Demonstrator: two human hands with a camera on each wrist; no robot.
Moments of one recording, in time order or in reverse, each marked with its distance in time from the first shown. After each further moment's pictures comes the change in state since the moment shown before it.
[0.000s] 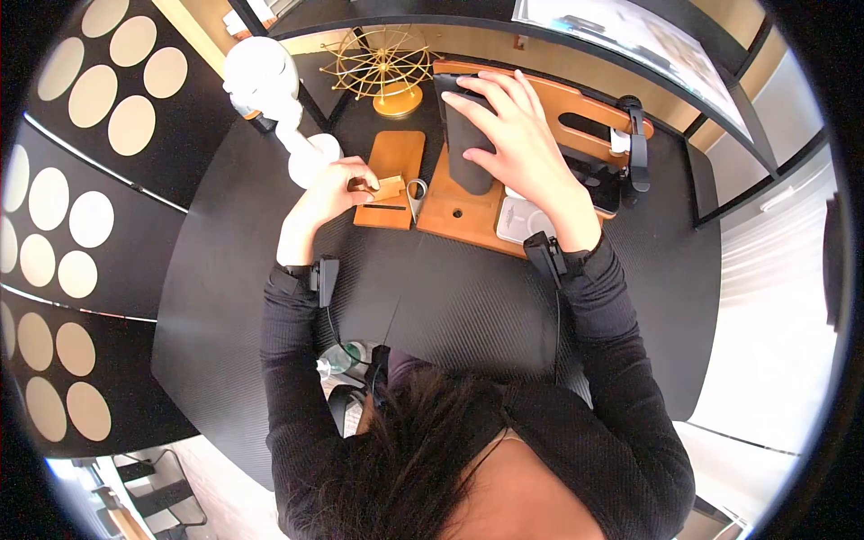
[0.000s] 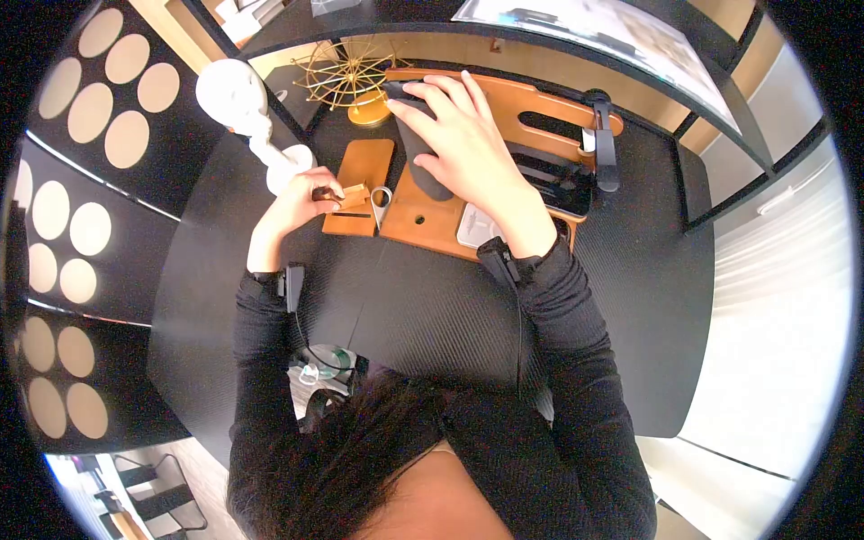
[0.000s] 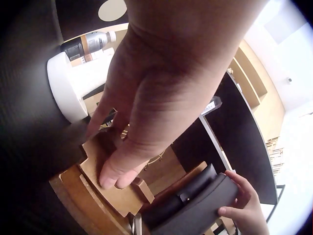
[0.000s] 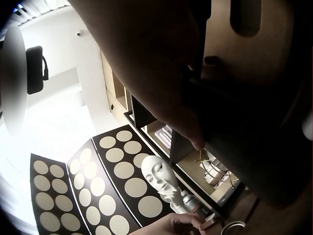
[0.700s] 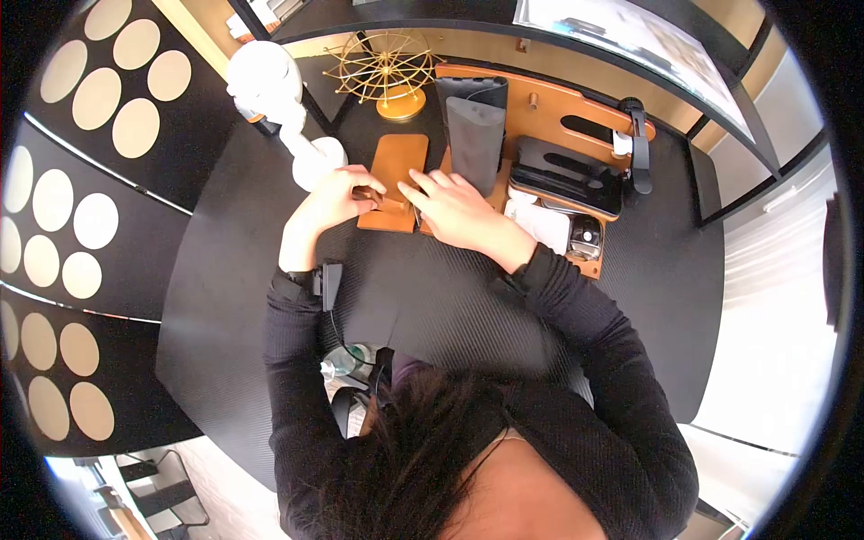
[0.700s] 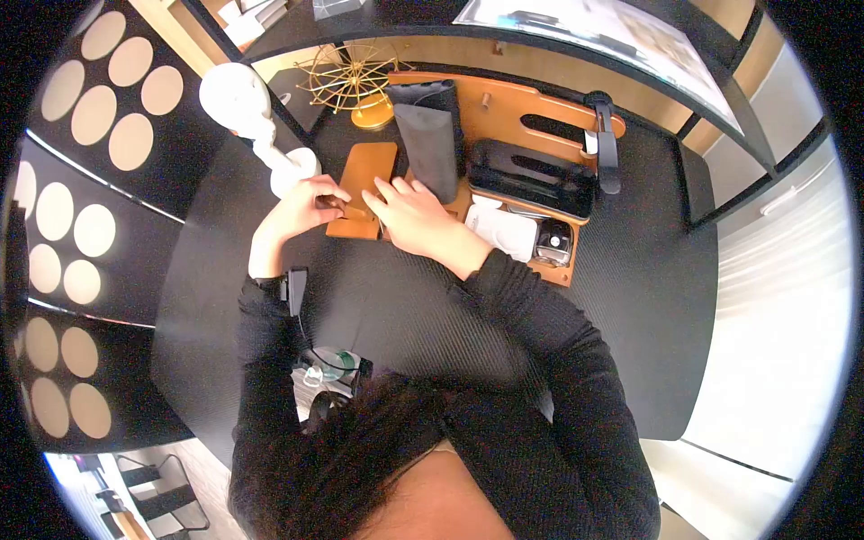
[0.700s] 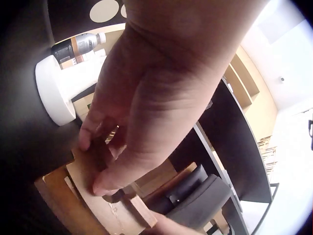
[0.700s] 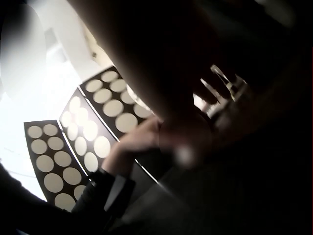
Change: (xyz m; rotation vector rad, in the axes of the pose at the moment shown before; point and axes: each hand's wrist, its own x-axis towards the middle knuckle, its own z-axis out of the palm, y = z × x) left_hand -0.006 0.006 -0.001 -0.013 0.001 0.023; right_hand -0.047 -0.040 0.106 0.099 -0.241 -0.029
